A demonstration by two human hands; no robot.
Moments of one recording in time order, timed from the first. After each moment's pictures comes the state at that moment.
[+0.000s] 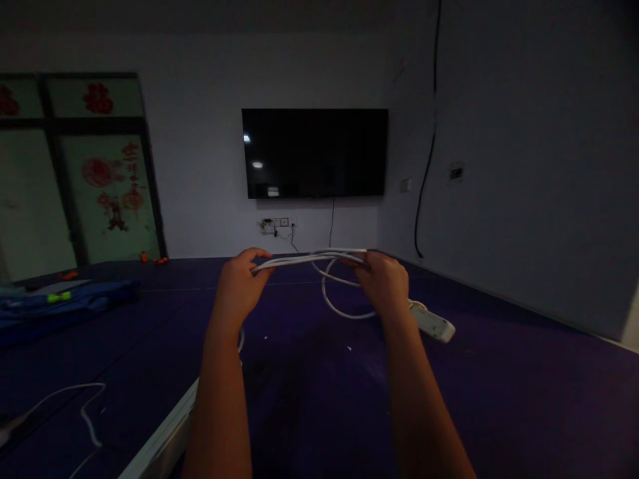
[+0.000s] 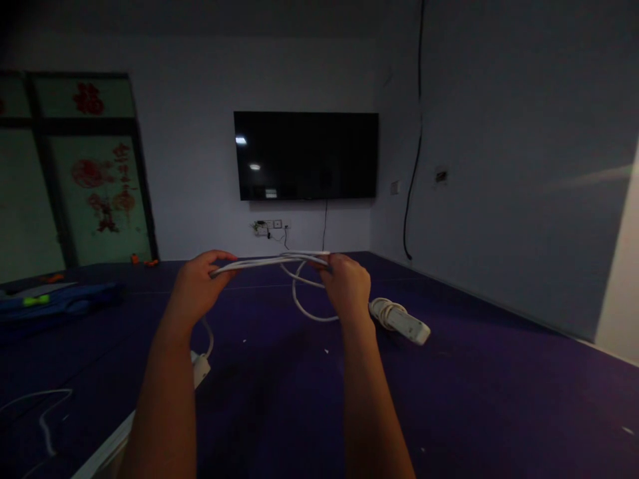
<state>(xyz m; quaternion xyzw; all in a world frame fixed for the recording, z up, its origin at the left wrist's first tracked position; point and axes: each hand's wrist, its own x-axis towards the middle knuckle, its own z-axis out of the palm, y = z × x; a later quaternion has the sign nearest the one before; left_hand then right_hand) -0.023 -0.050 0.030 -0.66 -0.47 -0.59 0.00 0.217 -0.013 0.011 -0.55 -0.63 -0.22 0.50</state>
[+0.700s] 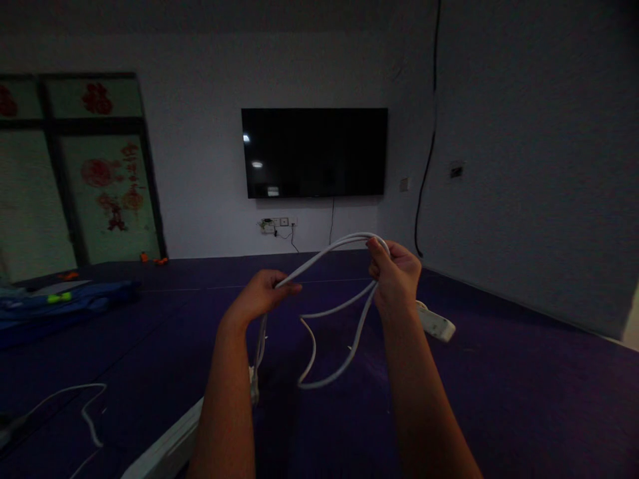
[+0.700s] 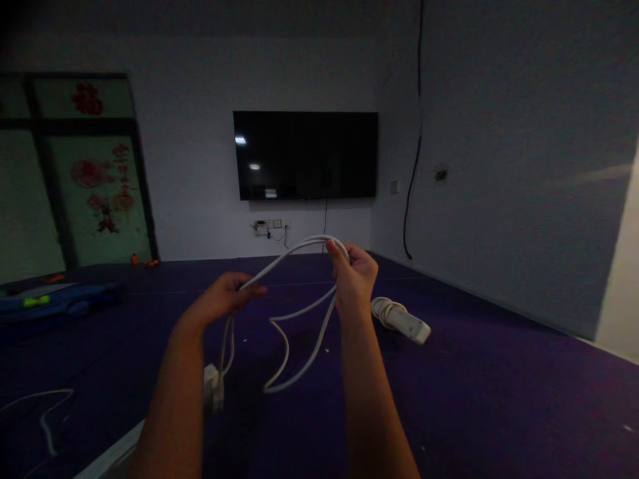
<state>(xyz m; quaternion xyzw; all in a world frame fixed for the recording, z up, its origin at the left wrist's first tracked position) -0.014 -0.026 0.014 -0.75 -0.46 -0.41 -0.26 0.201 -0.013 0.019 -0.20 -0.45 0.23 0.84</state>
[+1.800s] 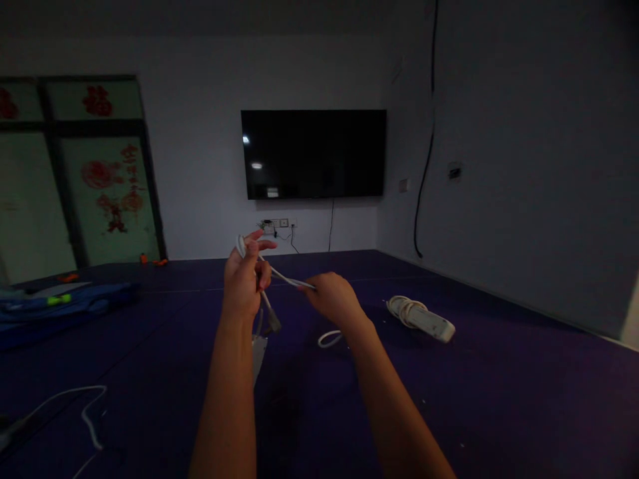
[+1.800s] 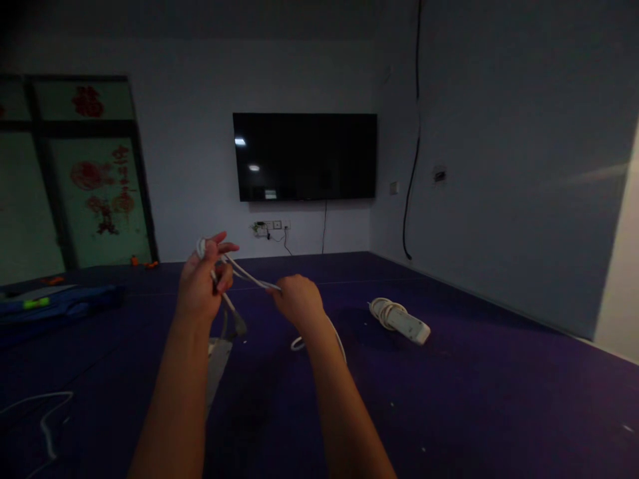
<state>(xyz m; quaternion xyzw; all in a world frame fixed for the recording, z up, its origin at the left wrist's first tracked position) -0.004 -0.037 0.029 -0.53 -0.16 -0.77 -0.32 0.150 -0.013 0.003 -0.52 -0.80 -0.10 0.29</state>
